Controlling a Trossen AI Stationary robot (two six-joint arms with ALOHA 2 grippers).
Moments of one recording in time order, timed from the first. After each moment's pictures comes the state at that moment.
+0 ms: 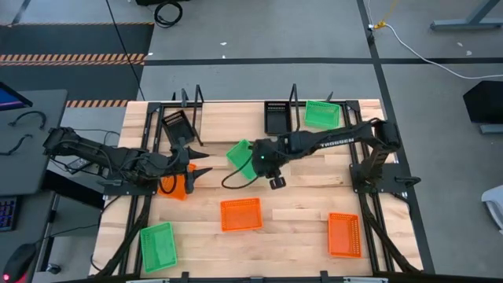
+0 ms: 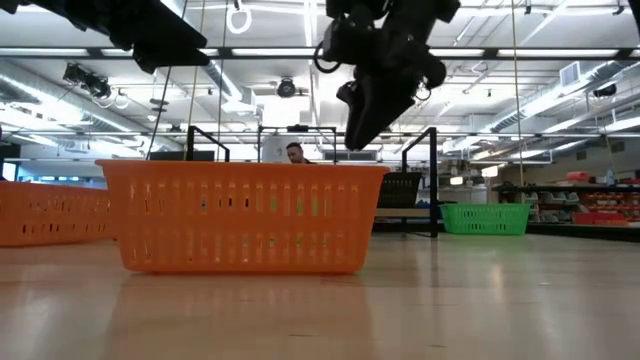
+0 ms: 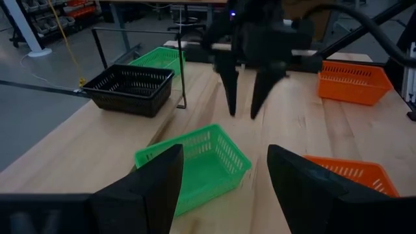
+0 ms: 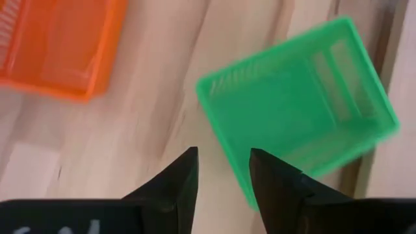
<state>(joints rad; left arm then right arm) -0.28 0.76 0.52 -0.09 -0.54 -0.17 -0.01 1.79 1.40 -0.71 0.00 -0.31</state>
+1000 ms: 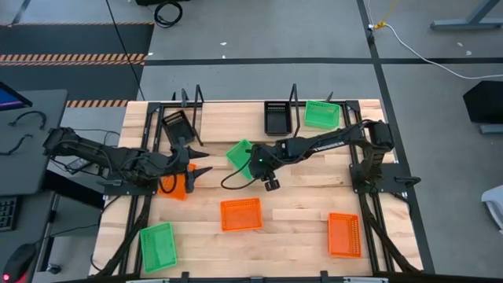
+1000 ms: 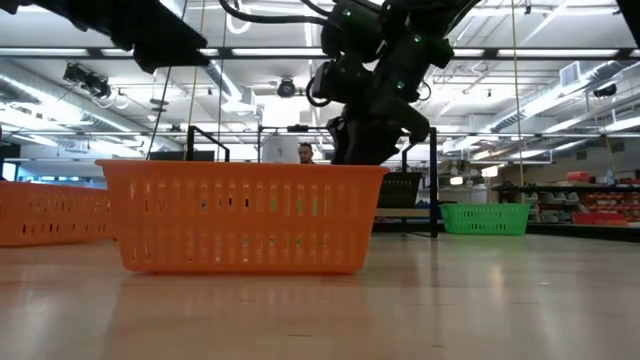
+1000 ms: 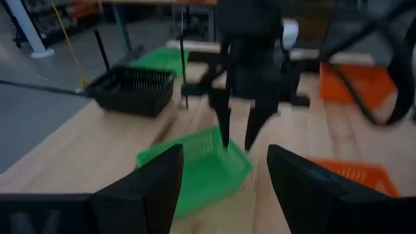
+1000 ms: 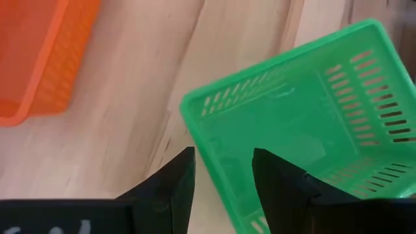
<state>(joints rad) -0.27 0.76 0.52 -0.08 -0.54 -0.16 -0.03 1.85 1.26 -0.42 -0.02 -0.35</state>
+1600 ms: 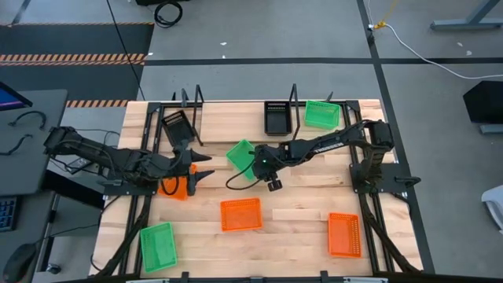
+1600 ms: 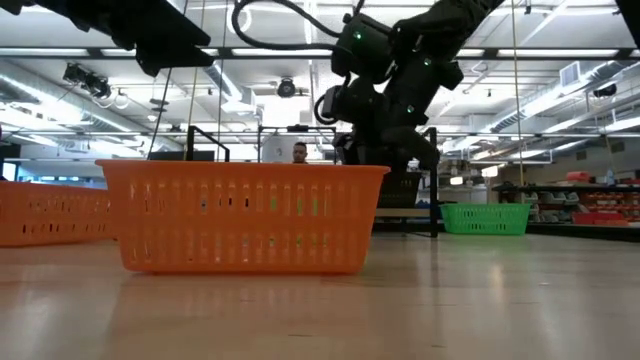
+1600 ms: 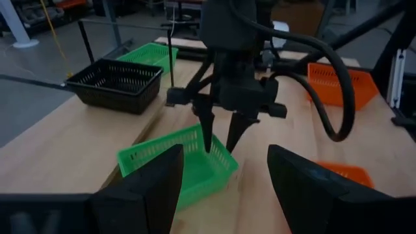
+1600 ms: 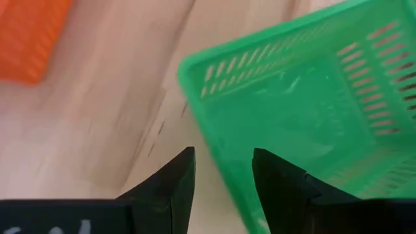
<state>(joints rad) -0.29 0.80 0.52 -0.05 -0.52 -0.21 -0.04 1.85 1.14 -0.28 -0.02 -0.39</state>
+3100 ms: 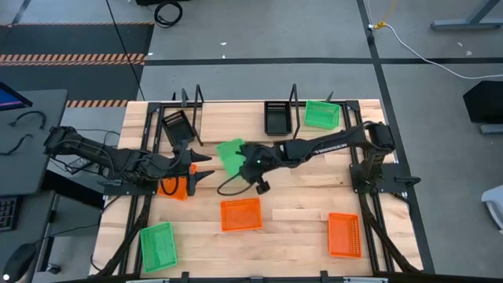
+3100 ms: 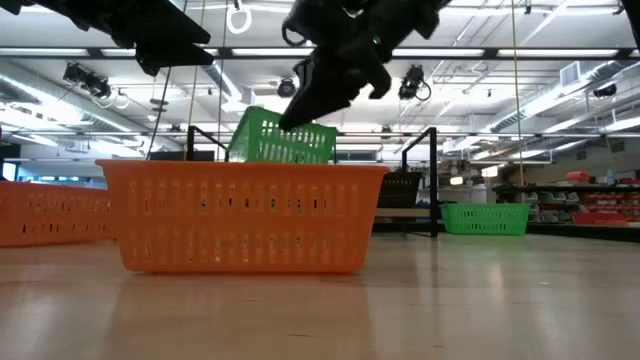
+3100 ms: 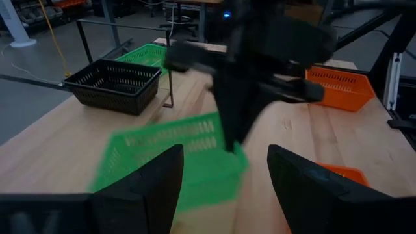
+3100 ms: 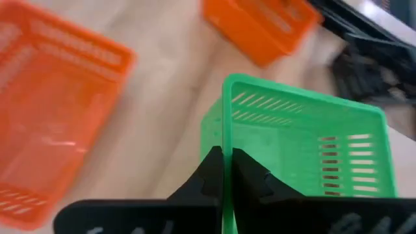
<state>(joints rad) -0.29 0.80 0.52 -0.05 -0.51 -0.22 0.02 1.85 1.38 -0.30 0.02 -0.46</state>
